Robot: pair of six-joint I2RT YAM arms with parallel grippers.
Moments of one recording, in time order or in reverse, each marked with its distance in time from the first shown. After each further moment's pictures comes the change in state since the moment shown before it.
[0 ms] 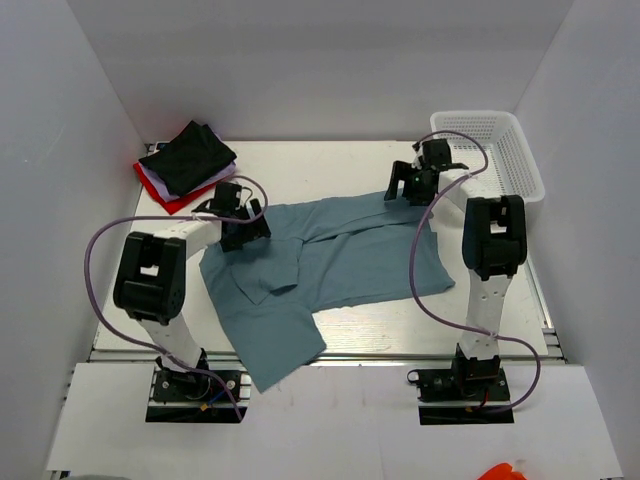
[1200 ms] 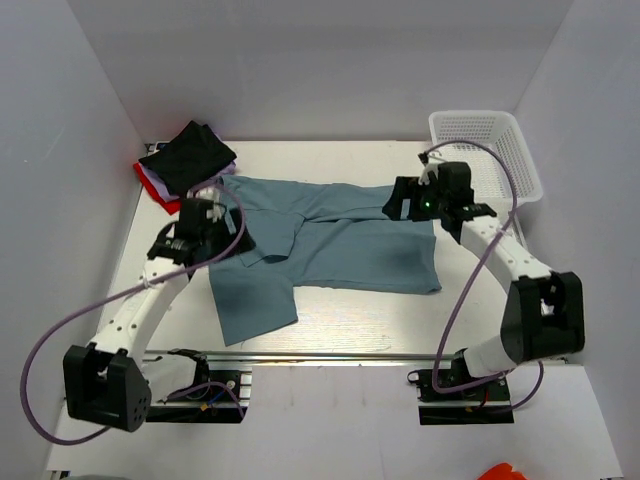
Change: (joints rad) left arm -0.001 -0.581 -0.095 -0.253 0.021 0.061; right arm 0.069 -0.657 -0.539 0.216 -0.072 -0.037
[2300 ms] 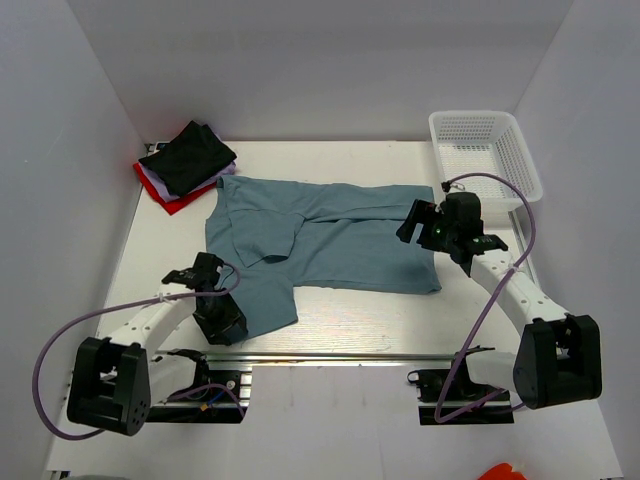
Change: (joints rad) left arm -0.002 -0.047 -0.412 -0.317 0.080 -0.338; right arm -0.008 -0.254 -0.271 -0.054 0.182 0.227
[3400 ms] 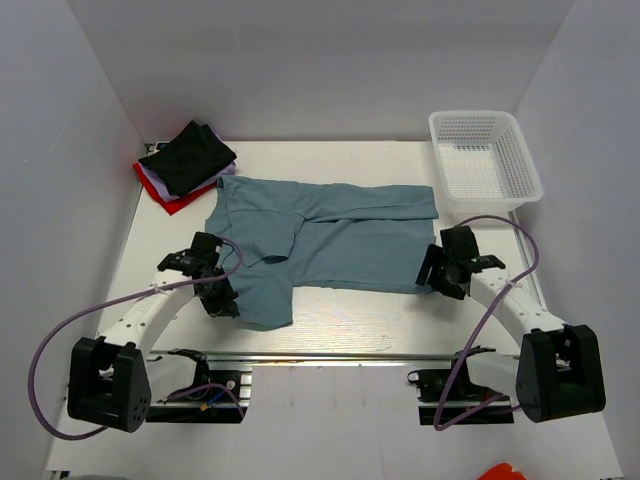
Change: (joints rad) left arm -0.006 0.030 0.175 -0.028 -0.037 0.093; right arm 0.000 -0.069 -0.179 -0.289 0.215 0.082
